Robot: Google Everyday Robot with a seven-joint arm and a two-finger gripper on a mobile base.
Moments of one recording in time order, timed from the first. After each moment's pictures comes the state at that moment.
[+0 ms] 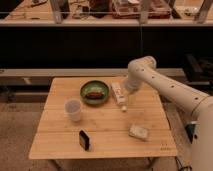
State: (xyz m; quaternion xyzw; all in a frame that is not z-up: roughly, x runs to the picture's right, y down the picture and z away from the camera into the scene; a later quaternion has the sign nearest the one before) arm 0.135 0.026 0.853 -0.25 -0.10 -0.07 0.96
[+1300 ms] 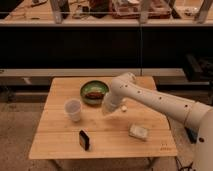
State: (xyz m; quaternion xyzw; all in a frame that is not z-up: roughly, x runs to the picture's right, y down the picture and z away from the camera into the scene) arm 0.002 0.126 0.818 -0.28 -0.23 -0.16 0.92
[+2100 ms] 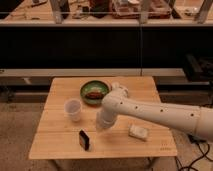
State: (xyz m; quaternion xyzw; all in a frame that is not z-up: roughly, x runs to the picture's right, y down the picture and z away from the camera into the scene) arm -0.031 0.201 0.749 -0.29 -0.23 -0.20 0.91
